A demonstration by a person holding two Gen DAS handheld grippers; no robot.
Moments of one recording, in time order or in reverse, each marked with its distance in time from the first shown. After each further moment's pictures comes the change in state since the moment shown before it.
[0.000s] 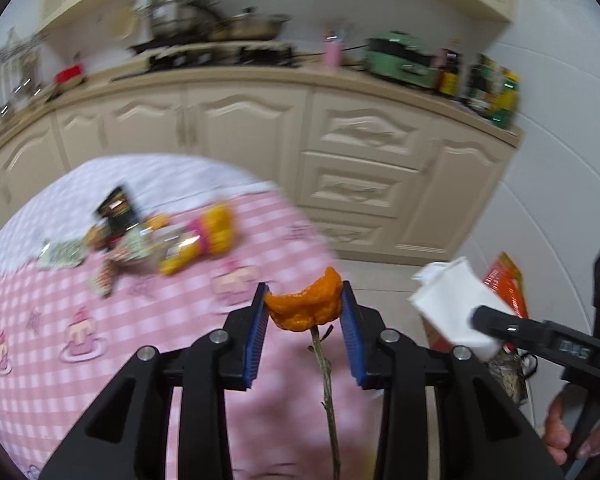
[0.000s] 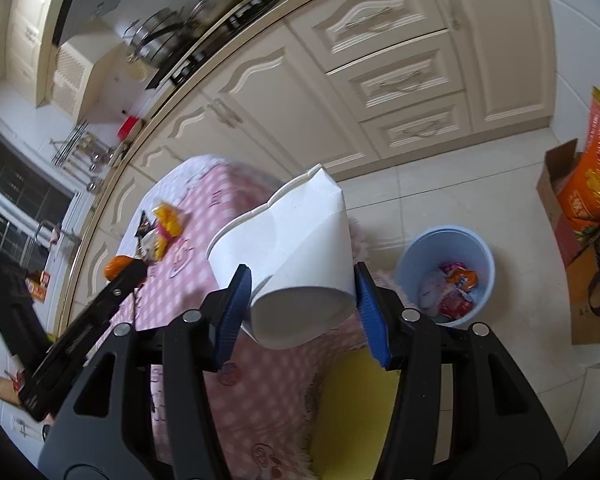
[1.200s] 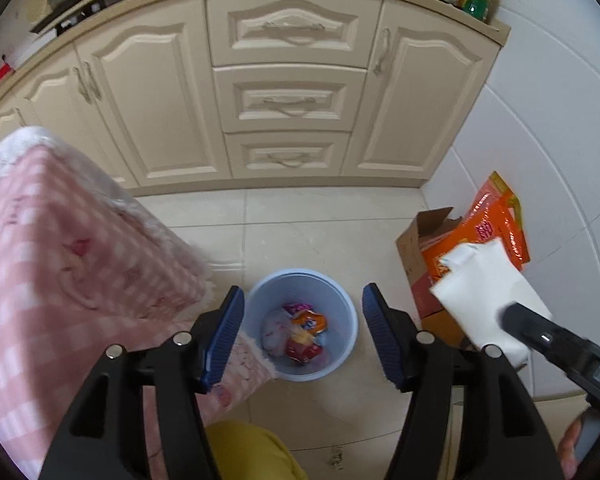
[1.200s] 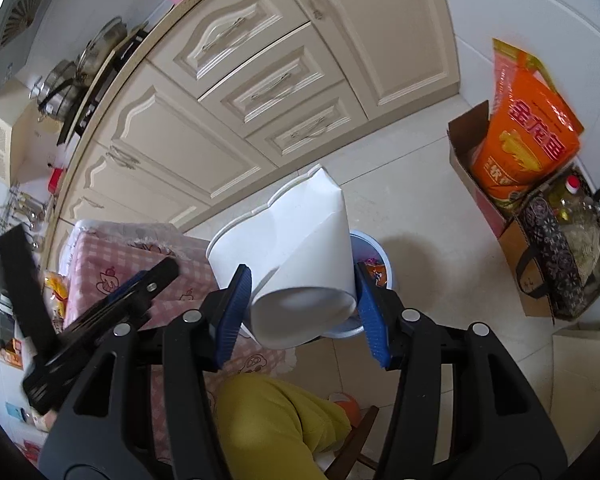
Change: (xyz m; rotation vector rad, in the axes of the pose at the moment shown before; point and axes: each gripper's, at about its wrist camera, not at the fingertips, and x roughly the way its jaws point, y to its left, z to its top) left arm 0.168 -0.149 -0.015 0.107 0.295 -0.021; right arm 0.002 -0.151 0.033 0.164 0.017 -0.212
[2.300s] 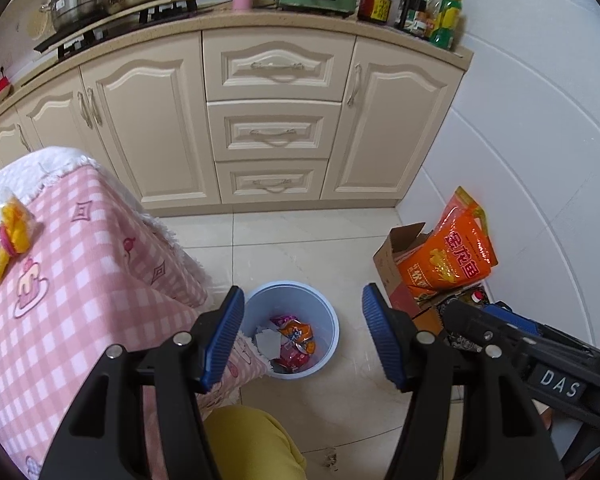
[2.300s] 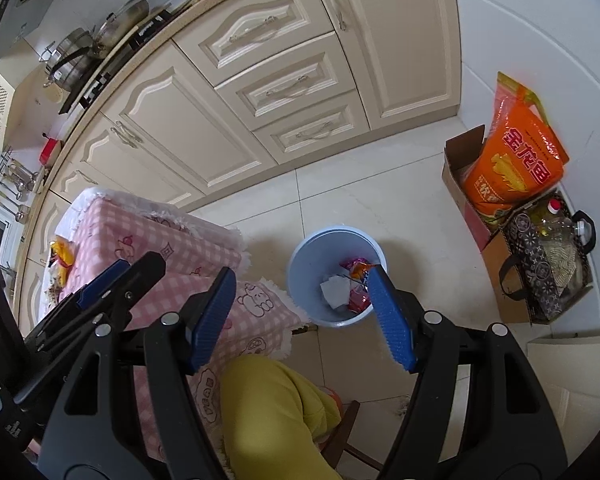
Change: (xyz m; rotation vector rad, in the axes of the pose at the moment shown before) left arm -0.080 0.003 -0.023 0.034 -0.107 -0.089; right arm -0.054 0.056 -0.033 -0.085 -0.041 -0.070
